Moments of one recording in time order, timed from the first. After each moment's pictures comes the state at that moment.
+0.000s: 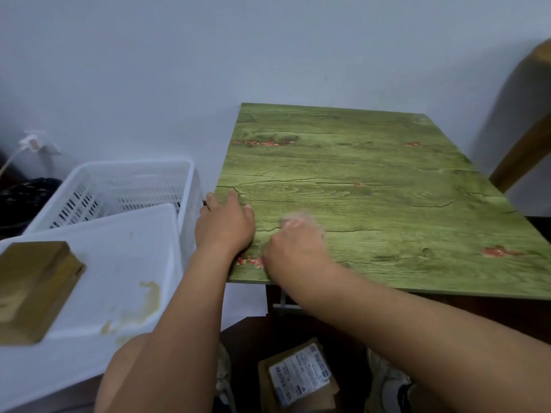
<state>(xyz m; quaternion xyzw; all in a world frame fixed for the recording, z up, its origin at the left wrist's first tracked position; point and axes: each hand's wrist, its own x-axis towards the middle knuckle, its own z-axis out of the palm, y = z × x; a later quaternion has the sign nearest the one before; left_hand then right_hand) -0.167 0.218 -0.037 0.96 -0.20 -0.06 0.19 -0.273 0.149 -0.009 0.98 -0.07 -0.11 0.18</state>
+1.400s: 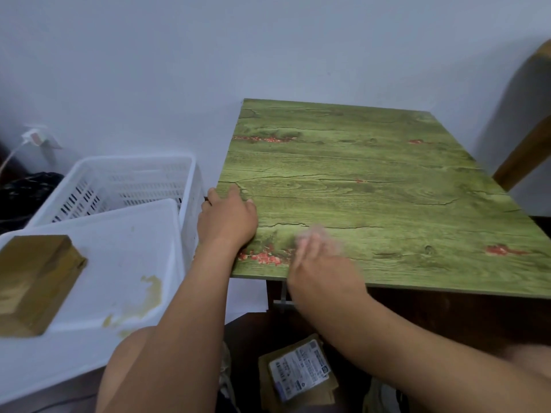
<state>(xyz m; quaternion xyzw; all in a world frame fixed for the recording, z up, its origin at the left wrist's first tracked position) -0.170 0.215 -0.032 0.96 -0.18 -0.05 0.21 -0.333 0.152 -0.008 0.96 -0.11 -0.19 0.18</state>
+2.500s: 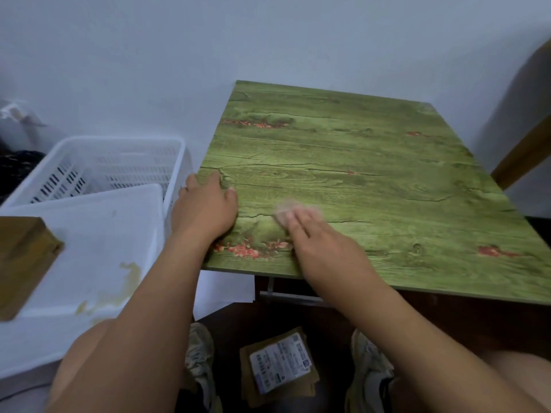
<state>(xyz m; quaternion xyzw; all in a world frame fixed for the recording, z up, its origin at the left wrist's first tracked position) -0.169 0.214 -0.037 0.96 -0.17 -0.03 0.20 -0.341 0.102 -0.006 0.99 -0.09 -0.09 -0.01</state>
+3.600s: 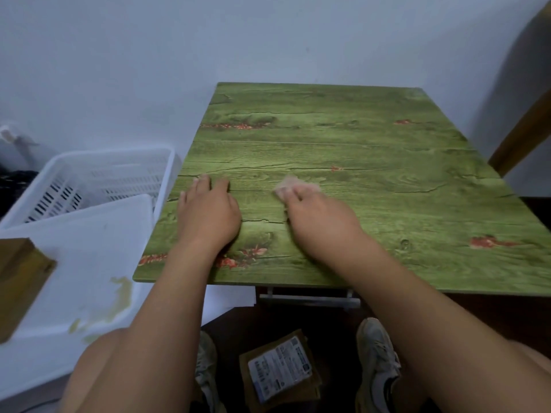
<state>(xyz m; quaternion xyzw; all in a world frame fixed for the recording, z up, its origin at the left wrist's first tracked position) -0.182 0.179 -0.043 0.96 -0.24 0.01 0.15 -0.307 0.057 -0.003 0.99 -0.15 -0.02 0.00</state>
